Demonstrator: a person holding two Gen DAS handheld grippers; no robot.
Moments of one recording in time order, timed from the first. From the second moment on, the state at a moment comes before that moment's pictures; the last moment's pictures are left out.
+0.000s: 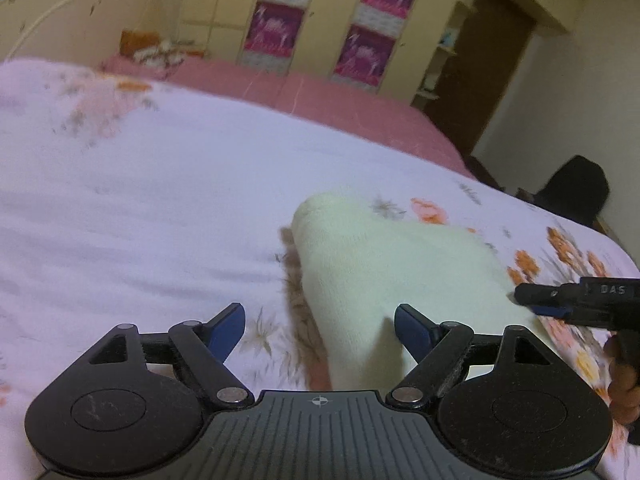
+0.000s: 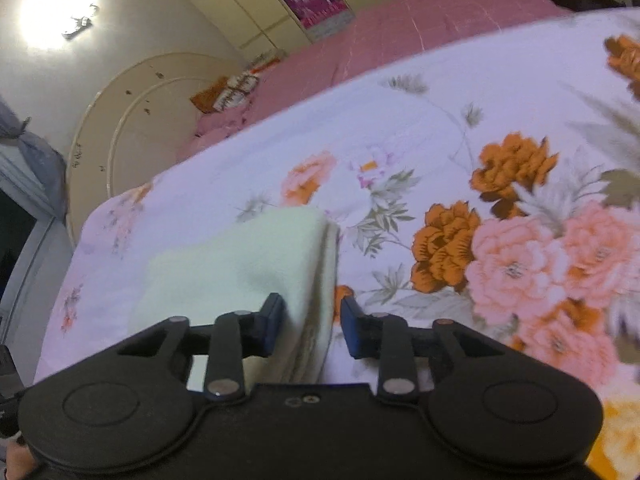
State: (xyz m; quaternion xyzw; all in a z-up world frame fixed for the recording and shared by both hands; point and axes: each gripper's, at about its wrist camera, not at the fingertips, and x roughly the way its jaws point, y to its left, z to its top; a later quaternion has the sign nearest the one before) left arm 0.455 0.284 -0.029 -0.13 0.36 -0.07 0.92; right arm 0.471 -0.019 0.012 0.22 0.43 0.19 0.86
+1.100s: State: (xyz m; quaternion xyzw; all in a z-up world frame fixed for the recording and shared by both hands) left arm 0.314 0.282 -0.046 -0.12 0.38 0.00 0.92; right arm 0.311 -0.009 0.028 0.18 0.49 0.23 0.82
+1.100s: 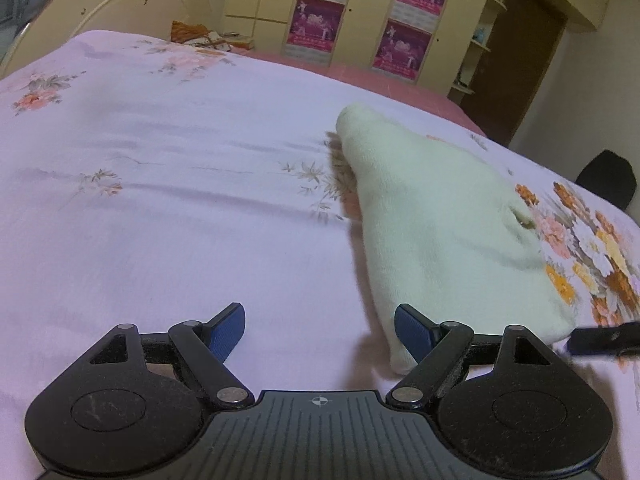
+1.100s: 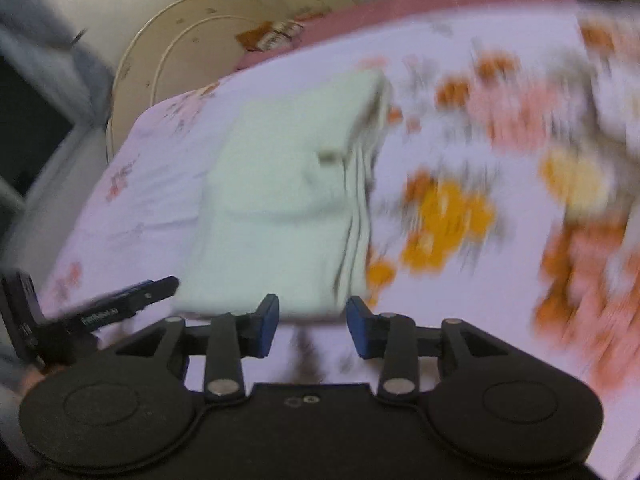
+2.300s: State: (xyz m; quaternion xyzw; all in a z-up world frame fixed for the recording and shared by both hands) left arm 0.370 0.257 -0.023 -0.10 0.36 0.02 0.93; right arm 0.386 -0.024 0.015 0.24 0.41 0.24 0.85
